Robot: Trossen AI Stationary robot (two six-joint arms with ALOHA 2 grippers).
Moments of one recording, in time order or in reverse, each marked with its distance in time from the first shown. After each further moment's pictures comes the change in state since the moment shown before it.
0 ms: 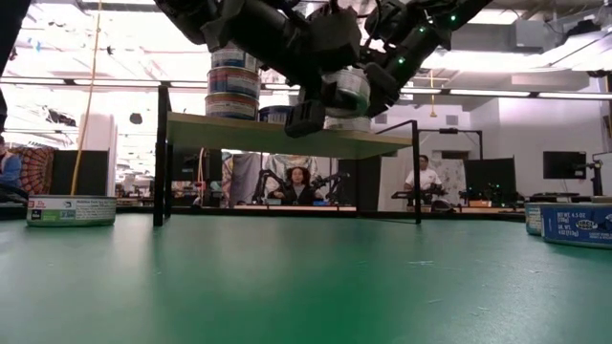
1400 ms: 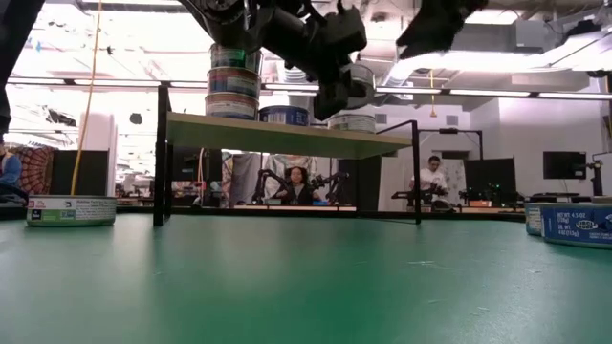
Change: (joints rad) left arm 0.200 0.000 0.143 -0.057 0.221 -0.125; right arm 0.141 -0.455 -0.097 -0.164 0.037 0.214
